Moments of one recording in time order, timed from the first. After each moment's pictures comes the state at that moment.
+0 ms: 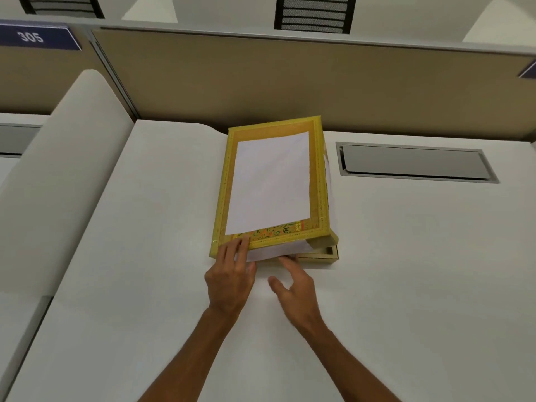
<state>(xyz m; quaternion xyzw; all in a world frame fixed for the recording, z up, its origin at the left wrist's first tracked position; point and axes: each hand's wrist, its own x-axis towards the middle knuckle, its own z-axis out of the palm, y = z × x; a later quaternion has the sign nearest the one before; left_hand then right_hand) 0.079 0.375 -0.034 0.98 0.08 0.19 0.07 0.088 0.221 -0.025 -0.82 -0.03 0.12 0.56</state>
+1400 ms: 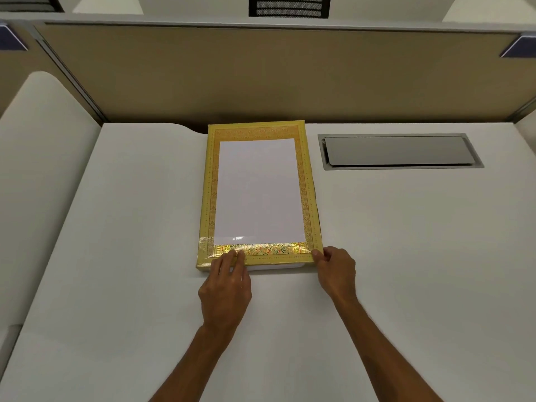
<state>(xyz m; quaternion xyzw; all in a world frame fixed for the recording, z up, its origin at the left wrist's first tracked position) 0.084 0.350 -0.046 0.99 0.08 0.07 0.11 0.164 0.138 -0.037 -0.92 0.16 0.12 0.34</state>
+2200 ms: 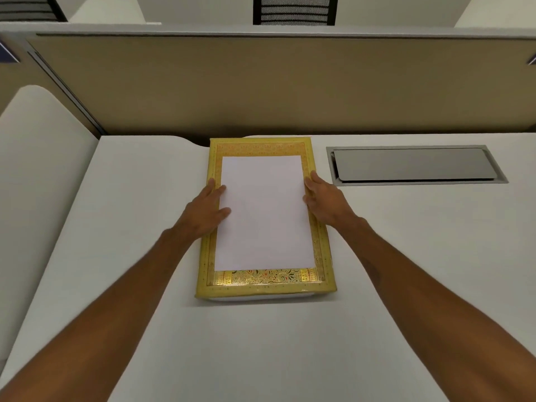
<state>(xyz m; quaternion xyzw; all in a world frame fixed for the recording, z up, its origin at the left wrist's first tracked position) 0.288 0.463 -0.020 0.96 0.07 -0.18 0.23 0.366 0.167 -0.030 -0.96 -0.15 0.15 0.18</state>
